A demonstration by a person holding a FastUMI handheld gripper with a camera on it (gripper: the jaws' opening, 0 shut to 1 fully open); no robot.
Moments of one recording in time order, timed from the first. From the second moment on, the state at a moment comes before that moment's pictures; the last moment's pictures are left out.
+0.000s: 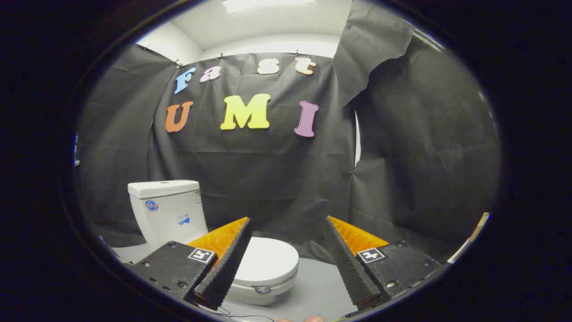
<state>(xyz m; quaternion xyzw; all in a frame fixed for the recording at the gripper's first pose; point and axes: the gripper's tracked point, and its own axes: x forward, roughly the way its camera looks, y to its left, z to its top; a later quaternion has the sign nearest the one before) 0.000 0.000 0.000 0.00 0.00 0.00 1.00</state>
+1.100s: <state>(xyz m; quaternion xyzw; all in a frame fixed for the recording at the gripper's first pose) 0.002 0.010 -0.016 -0.01 0.03 0.01 1.00</state>
